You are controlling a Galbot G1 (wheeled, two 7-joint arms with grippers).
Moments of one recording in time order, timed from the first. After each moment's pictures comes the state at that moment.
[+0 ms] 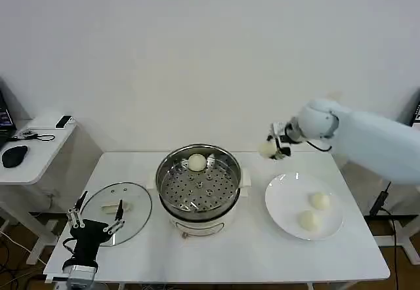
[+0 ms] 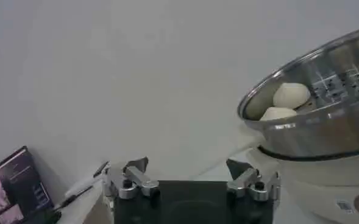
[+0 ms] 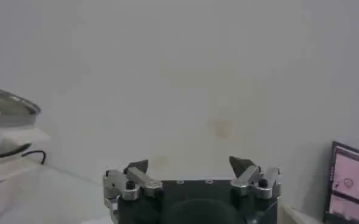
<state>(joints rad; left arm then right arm) 1.72 -1.29 -0.68 -2.28 0.25 0.17 -0.07 0.53 0.83 -1.16 1.44 0.24 -0.45 -0.80</state>
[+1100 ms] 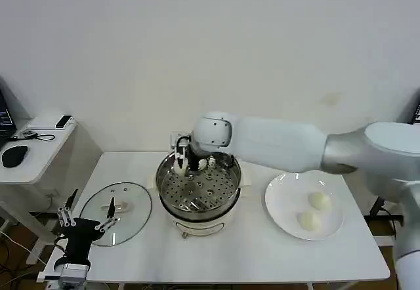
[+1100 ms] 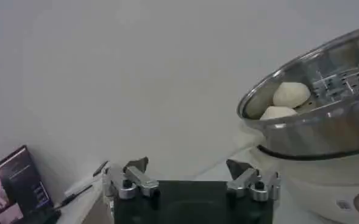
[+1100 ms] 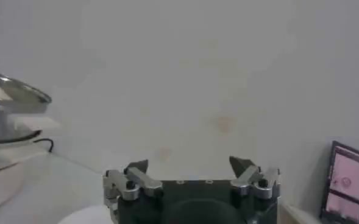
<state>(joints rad) 1.72 -1.30 -0.73 -2.29 0.25 0.16 -0.07 0.44 1.35 -1.23 1.30 0.60 -0.70 -0.59</state>
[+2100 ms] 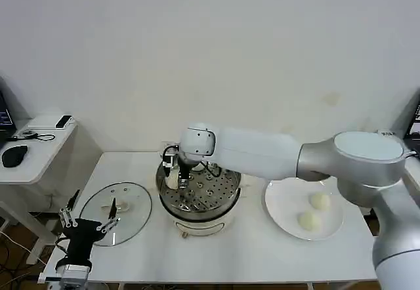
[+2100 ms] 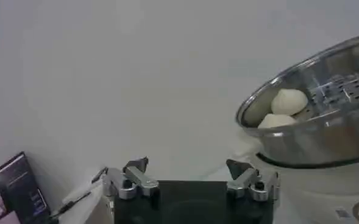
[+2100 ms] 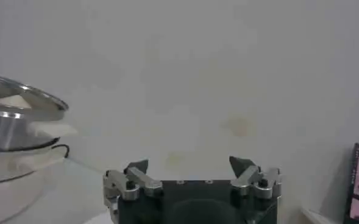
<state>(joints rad) 1.72 -1.30 -0.71 -2.29 0.25 0.16 -0.07 0.43 1.36 -1.22 1.27 0.58 -0.72 -0.60</state>
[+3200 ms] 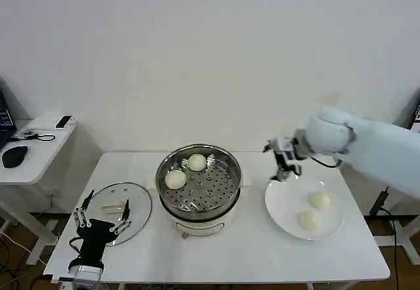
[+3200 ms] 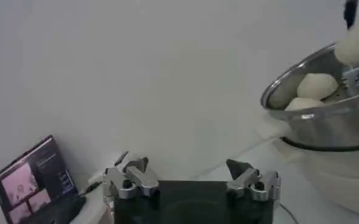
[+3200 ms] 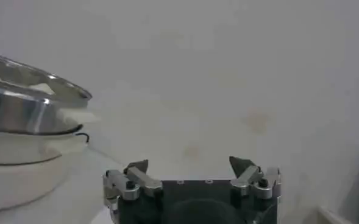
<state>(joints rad) 1.72 -1.30 -0.64 -2.30 0.28 0.17 -0.07 0.46 0.49 -1.17 1.75 0.15 -0.37 -0.86</state>
